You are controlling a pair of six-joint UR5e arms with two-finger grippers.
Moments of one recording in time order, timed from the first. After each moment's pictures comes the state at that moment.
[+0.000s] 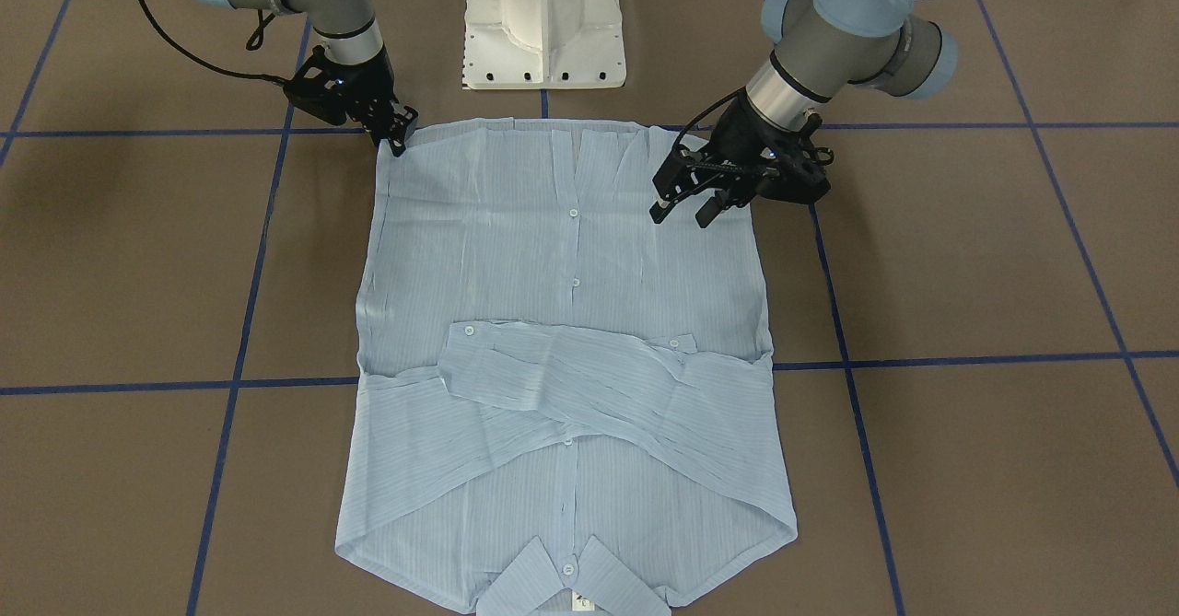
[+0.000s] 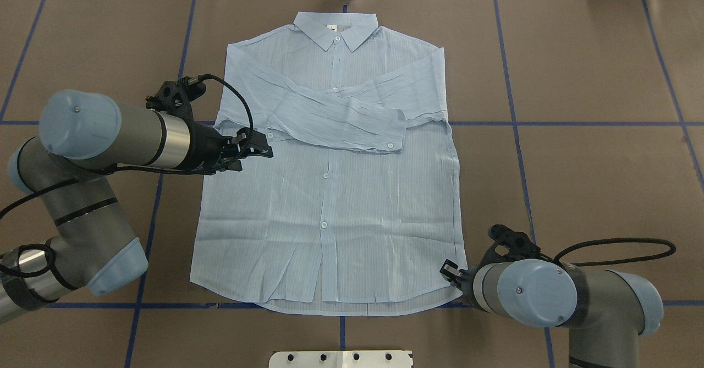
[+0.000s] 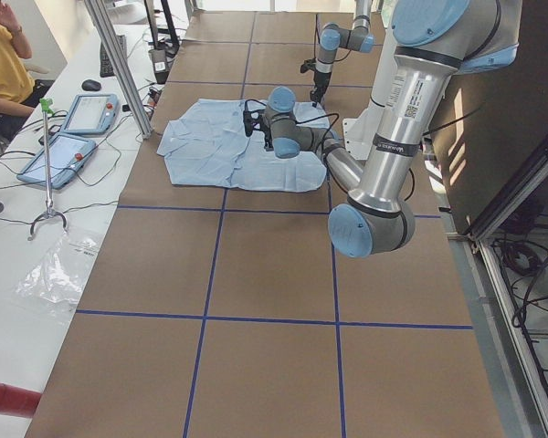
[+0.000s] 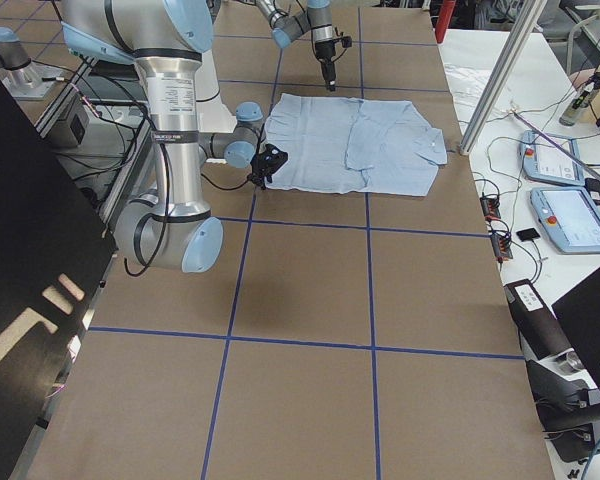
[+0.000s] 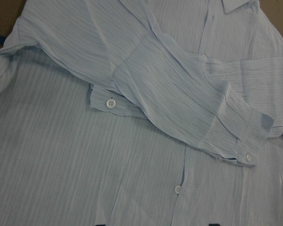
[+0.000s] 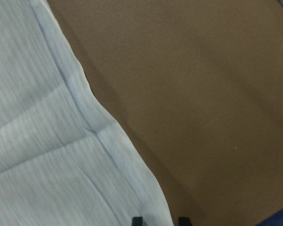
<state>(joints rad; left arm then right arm) -0.63 -1.93 -1.81 -2.24 -1.93 -1.55 0.19 -1.45 2.03 -1.35 1.61 2.02</state>
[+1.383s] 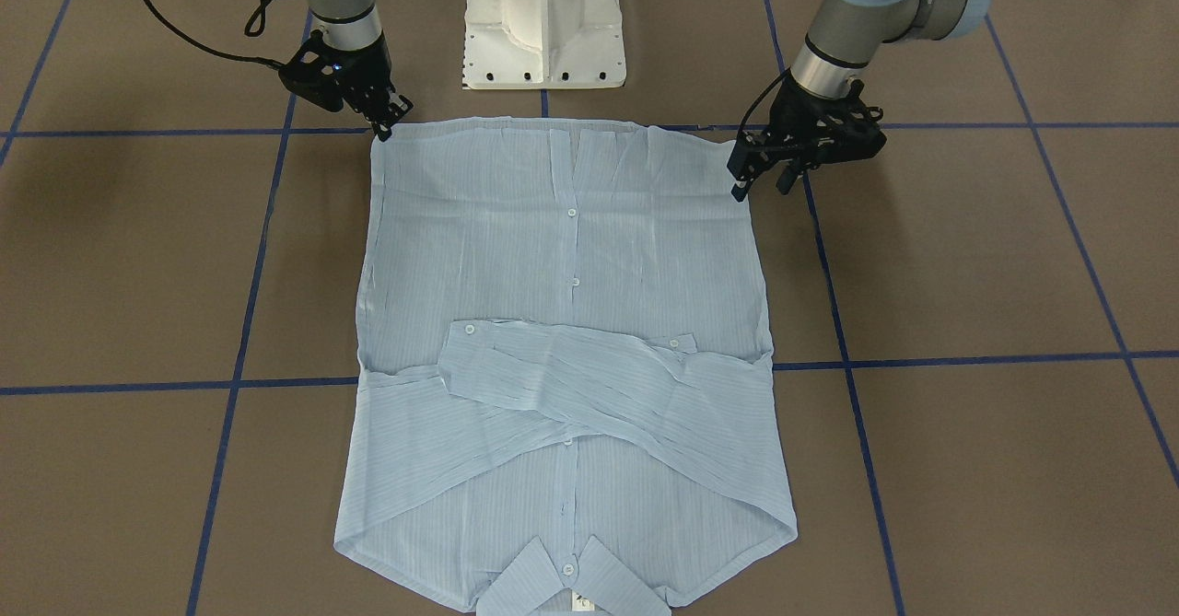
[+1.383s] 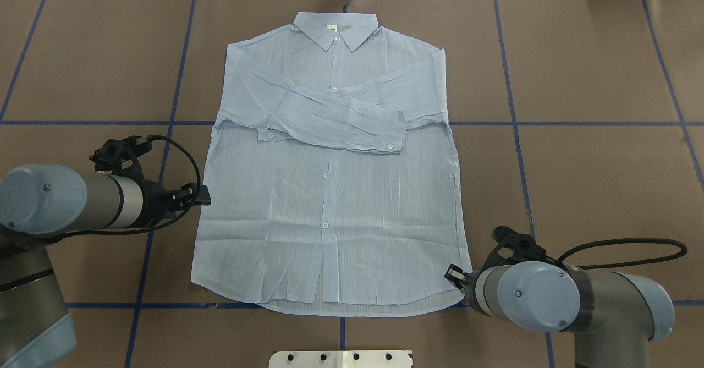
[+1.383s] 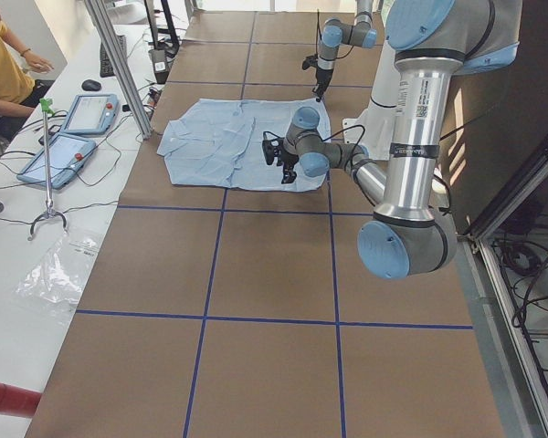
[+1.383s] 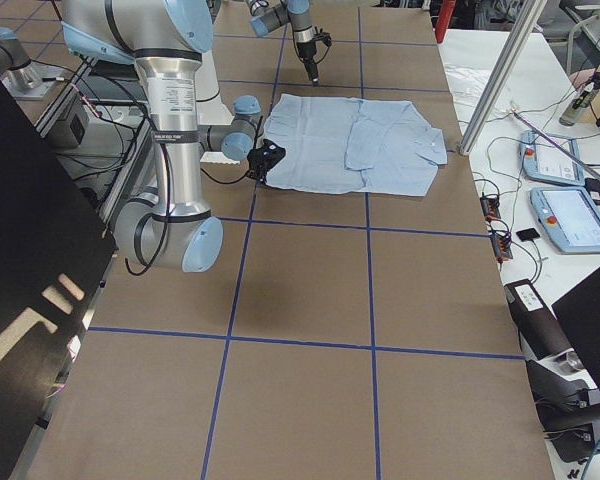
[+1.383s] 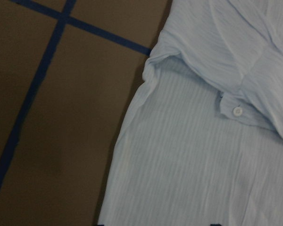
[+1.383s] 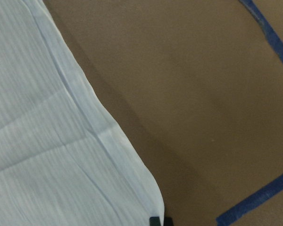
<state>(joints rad) -0.48 -1.64 -2.01 -2.04 -1.73 -1.59 0.19 -1.45 2.09 -1.46 1.61 2.02</state>
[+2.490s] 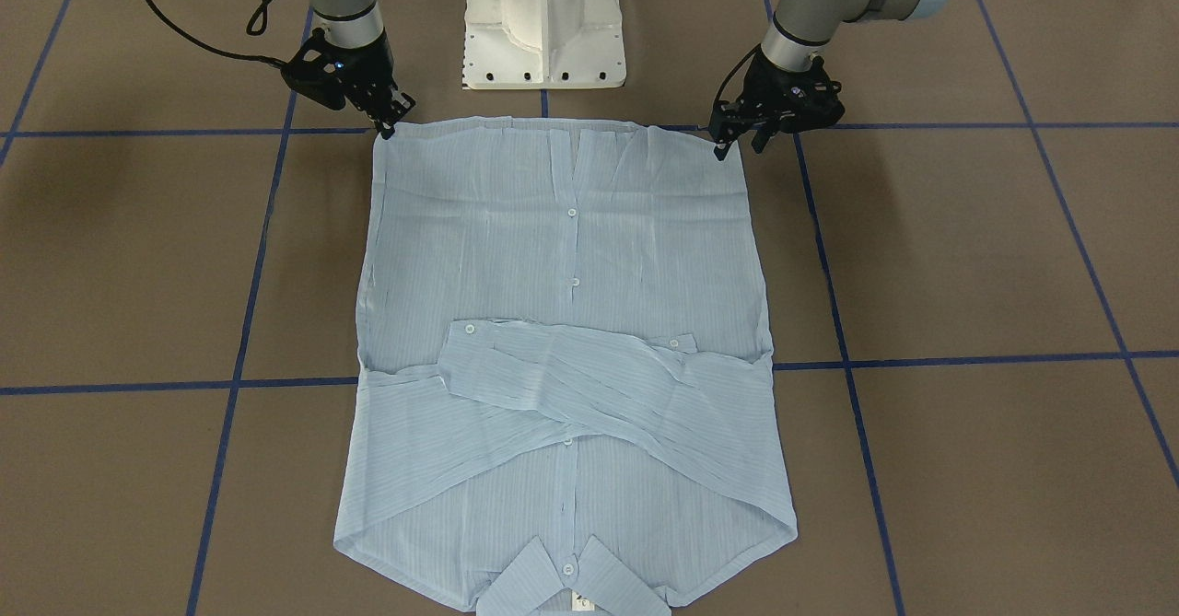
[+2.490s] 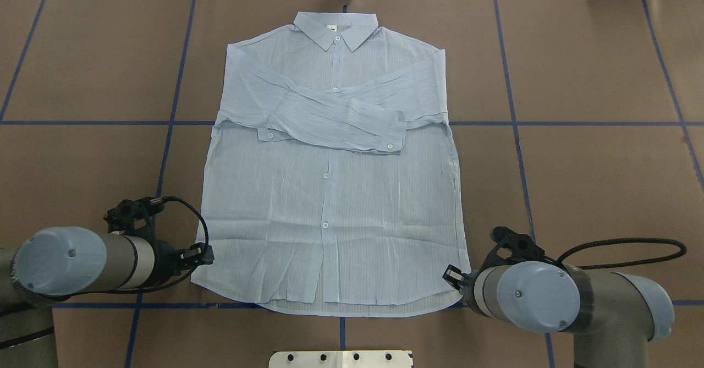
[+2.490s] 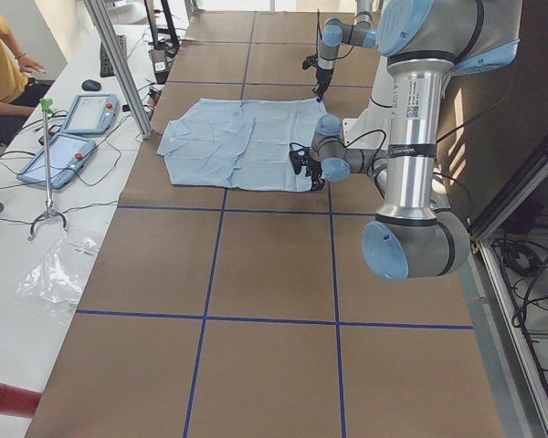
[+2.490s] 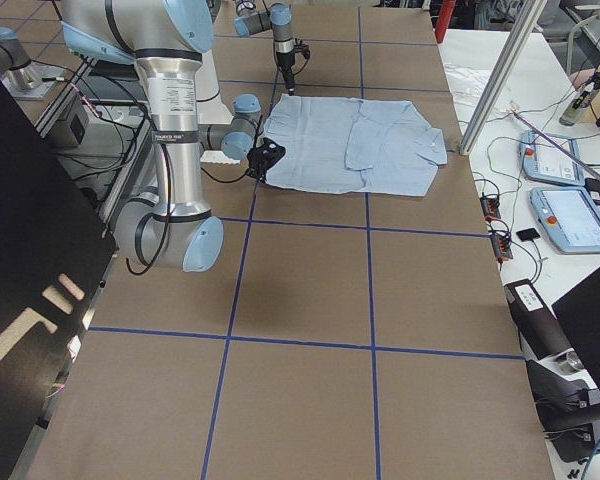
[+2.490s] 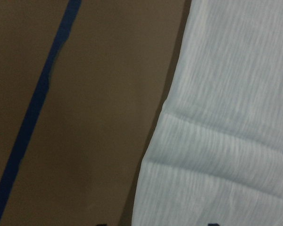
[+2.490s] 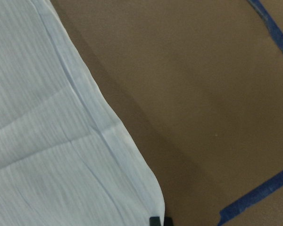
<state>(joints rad) -0.32 -1.60 -2.03 -2.02 -1.71 -1.68 0.19 -1.44 2.09 -1.46 1.61 2.02</state>
